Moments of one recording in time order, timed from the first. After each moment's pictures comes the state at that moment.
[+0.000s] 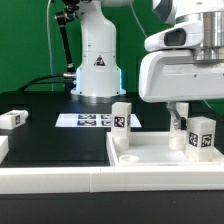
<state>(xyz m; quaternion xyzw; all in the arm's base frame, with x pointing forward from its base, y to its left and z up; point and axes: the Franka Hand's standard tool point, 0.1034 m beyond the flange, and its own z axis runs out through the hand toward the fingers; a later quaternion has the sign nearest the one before) 0.620 0.124 0.078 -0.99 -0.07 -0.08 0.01</state>
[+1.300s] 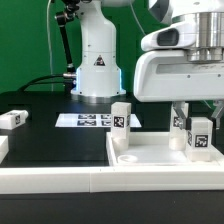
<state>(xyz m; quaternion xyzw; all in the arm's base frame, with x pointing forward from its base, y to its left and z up) 0.622 0.115 0.077 -1.00 0.06 -0.08 0.02</state>
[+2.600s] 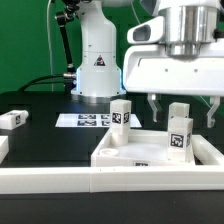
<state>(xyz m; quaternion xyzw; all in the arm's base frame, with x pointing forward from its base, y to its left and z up) 0.621 0.087 0.095 -0.95 0.31 -0.07 0.02</state>
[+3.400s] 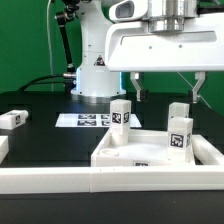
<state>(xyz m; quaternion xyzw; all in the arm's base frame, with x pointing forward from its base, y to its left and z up) 0.607 0.066 0.117 -0.96 0.26 -0.07 0.02</state>
